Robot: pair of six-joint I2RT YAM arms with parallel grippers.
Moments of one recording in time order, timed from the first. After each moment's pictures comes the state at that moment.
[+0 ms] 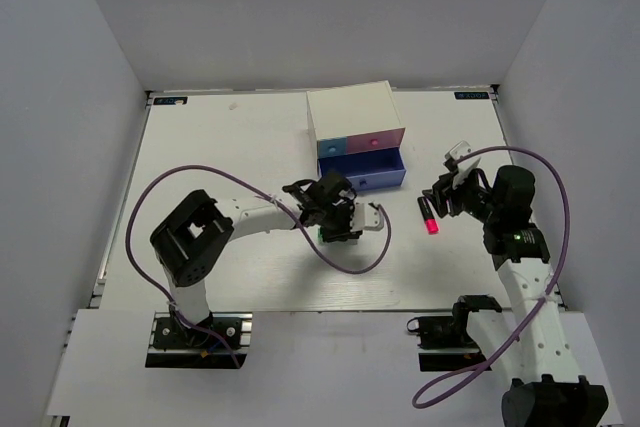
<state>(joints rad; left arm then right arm) -0.90 1.80 1.09 -0.27 0.34 0.66 0.02 0.75 0.69 -0.34 -0.60 -0.43</state>
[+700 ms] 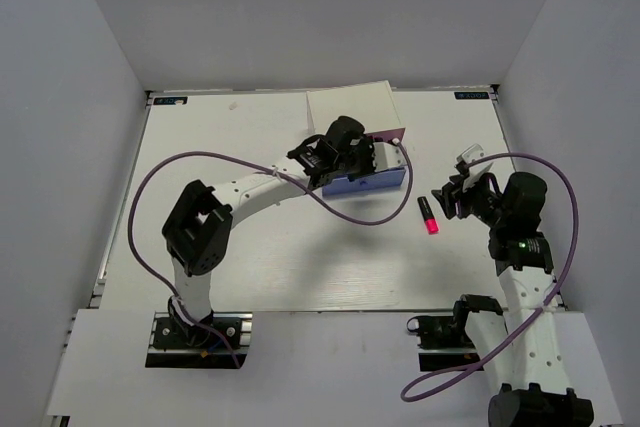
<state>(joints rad) -0.84 1.88 1.51 -0.17 0.19 0.70 -0.08 0.68 0.66 -0.34 -0.63 -0.43</state>
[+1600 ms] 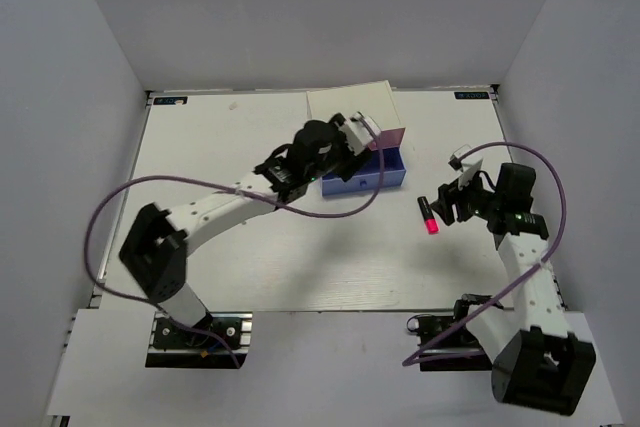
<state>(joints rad) -0.82 1.69 1.28 0.05 -0.03 0.41 -0.14 0.87 0.68 -0.45 -0.67 -0.52</state>
